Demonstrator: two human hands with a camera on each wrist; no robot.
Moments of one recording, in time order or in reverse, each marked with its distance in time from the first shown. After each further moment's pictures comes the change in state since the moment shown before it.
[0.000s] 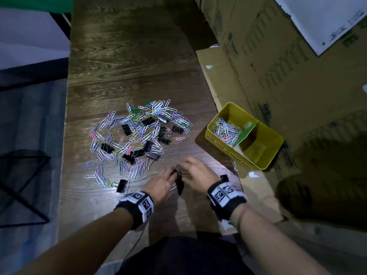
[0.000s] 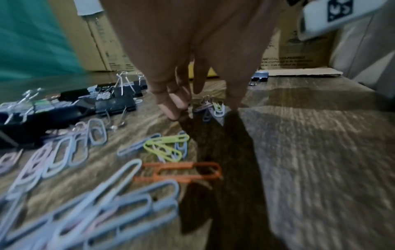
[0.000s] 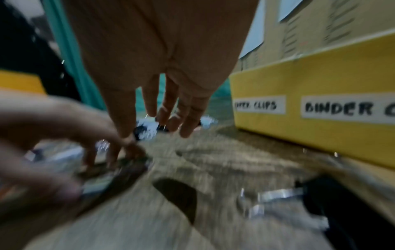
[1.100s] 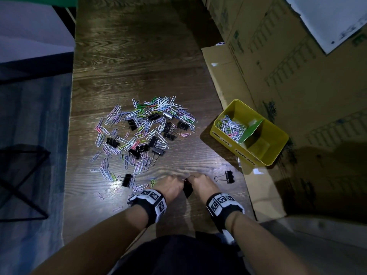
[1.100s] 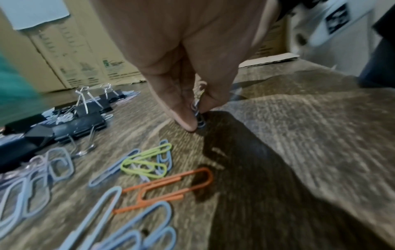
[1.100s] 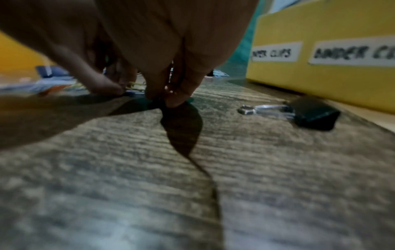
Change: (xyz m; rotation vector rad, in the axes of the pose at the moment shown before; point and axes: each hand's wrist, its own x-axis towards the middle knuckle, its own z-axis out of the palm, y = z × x) left_hand -0.003 0.035 -0.021 0.052 -0.222 -0.049; right_hand -0.020 -0.006 0.048 -0.067 -0.129 0.235
